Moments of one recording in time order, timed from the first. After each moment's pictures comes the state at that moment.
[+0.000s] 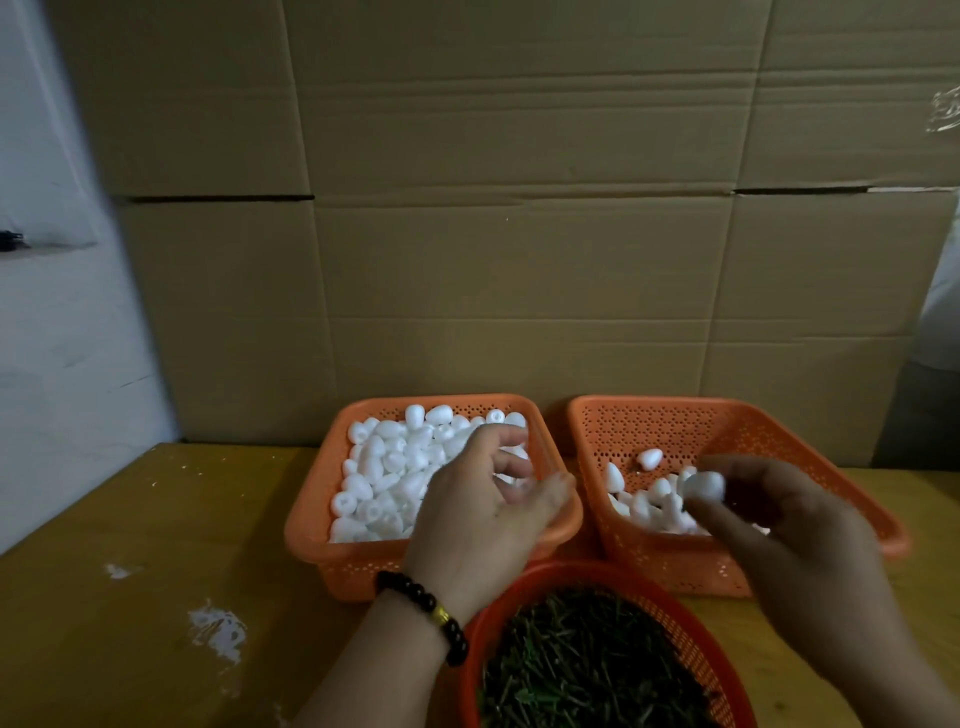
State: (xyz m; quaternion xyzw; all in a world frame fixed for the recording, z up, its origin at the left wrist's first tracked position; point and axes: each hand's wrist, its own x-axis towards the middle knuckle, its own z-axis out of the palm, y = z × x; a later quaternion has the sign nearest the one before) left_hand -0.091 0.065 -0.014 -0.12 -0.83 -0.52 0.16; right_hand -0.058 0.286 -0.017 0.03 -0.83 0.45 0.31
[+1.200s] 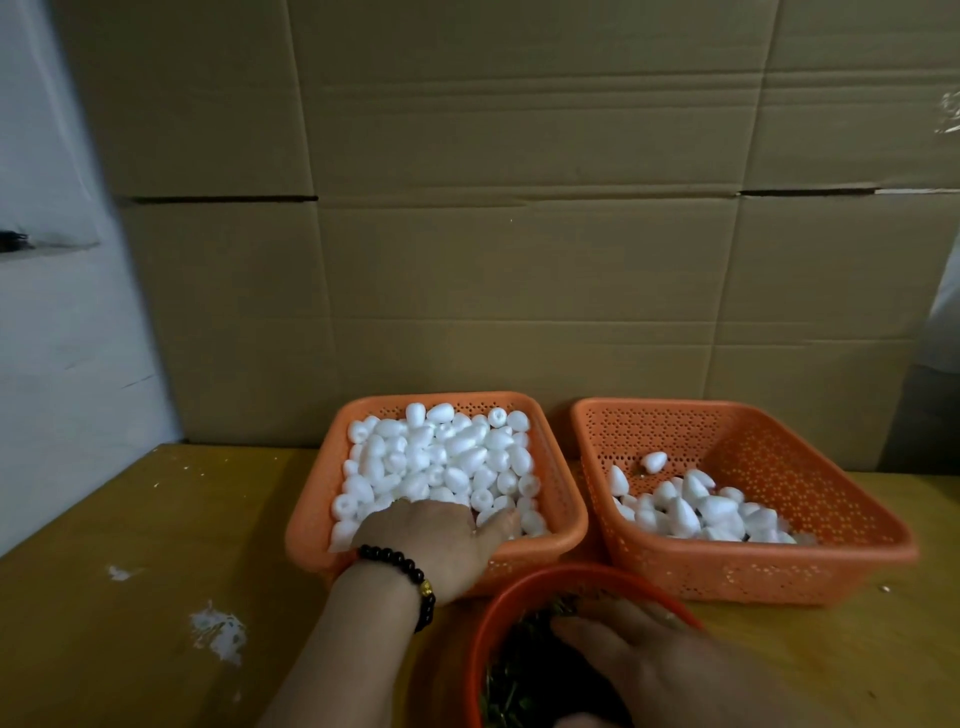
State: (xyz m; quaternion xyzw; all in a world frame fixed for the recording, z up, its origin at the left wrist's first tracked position) left_hand -0.121 0.026 -0.029 -0.06 -0.99 -0.09 -0.03; right_hand -0.033 0.225 -0.033 0.22 -0.97 0.01 -0.03
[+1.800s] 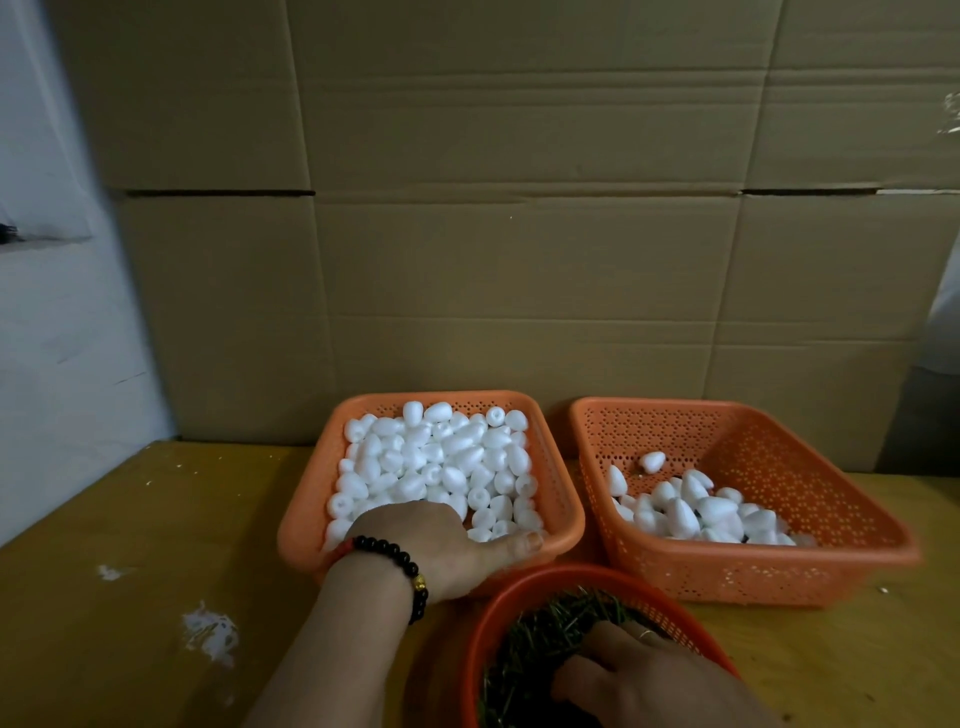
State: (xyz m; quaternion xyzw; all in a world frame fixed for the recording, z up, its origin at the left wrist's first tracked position) left_hand -0.125 0.028 -0.028 -0.06 -0.99 -0.06 -0.09; right_hand -0.032 0.221 -0.050 0.32 -0.95 0.04 0.00
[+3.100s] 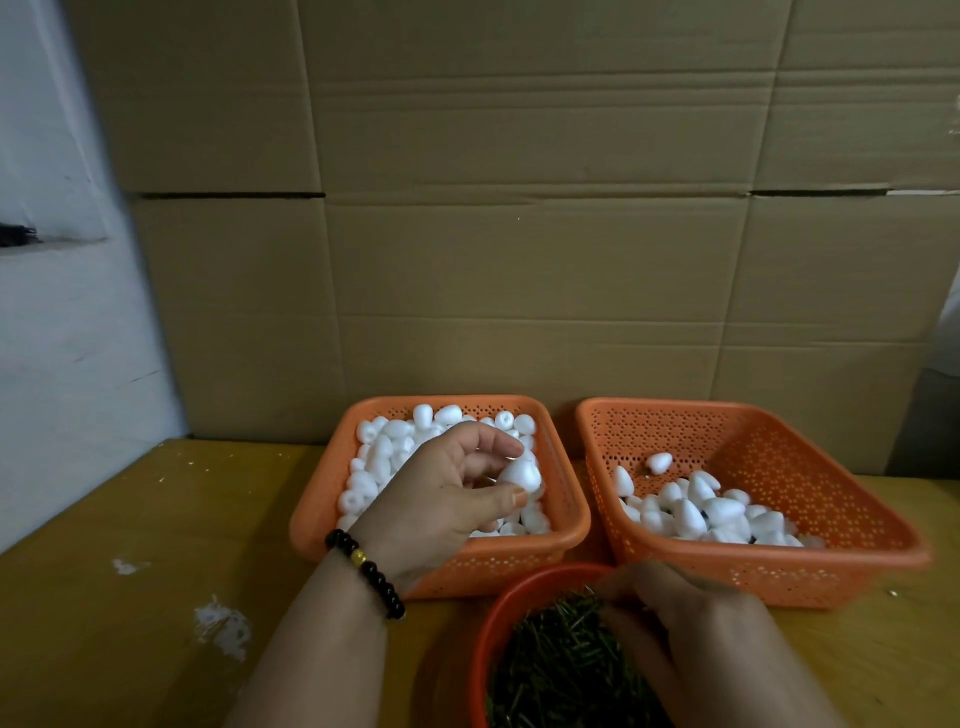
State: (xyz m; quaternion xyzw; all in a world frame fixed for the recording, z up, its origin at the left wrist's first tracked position) left_hand -0.101 0.027 0.004 -0.16 -0.76 -0.63 -0.02; right_hand -0.029 0.230 -0.026 0.20 -0.92 0.18 0.27
